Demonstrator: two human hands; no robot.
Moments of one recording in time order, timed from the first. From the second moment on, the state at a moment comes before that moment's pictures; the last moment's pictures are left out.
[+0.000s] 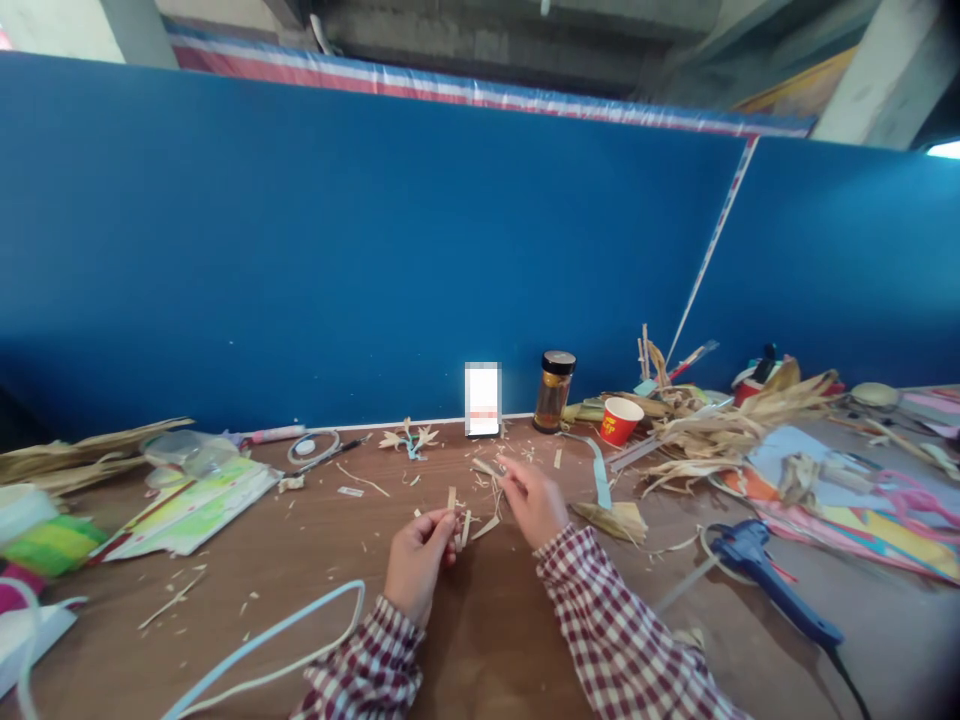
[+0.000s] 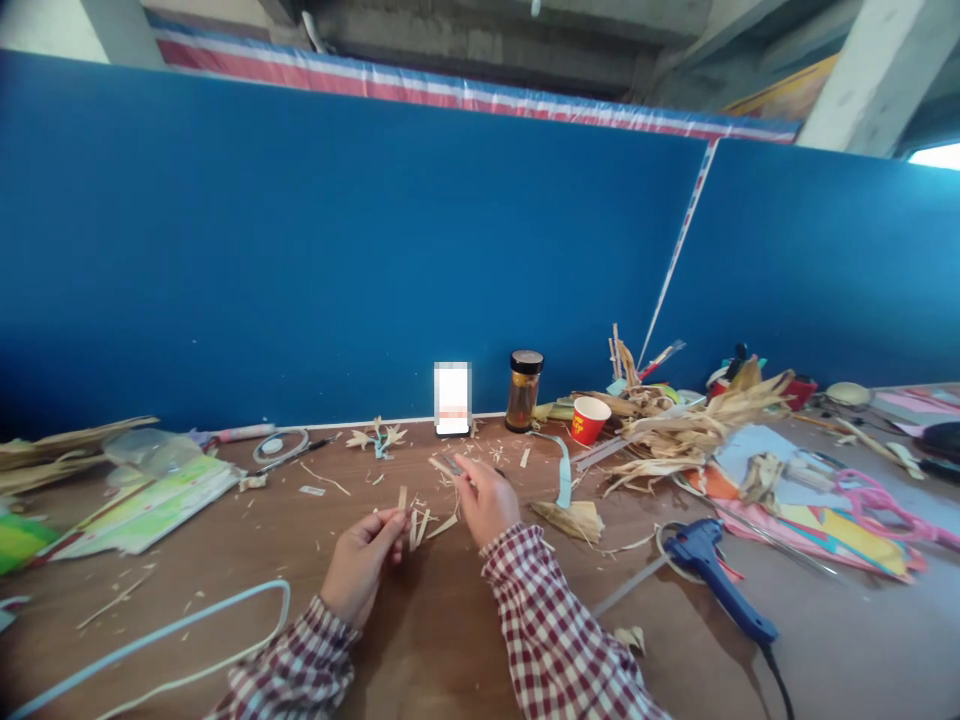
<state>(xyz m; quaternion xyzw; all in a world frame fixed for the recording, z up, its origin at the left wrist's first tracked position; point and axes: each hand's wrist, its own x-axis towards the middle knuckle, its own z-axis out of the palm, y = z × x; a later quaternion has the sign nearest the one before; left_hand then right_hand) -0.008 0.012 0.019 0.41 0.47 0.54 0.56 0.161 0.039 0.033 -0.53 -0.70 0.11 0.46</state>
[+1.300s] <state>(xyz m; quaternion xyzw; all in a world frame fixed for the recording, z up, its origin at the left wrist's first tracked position) -0.009 0.004 0.020 0.61 0.48 0.45 0.44 0.177 0.044 0.036 -0.69 -0.67 0.05 0.29</state>
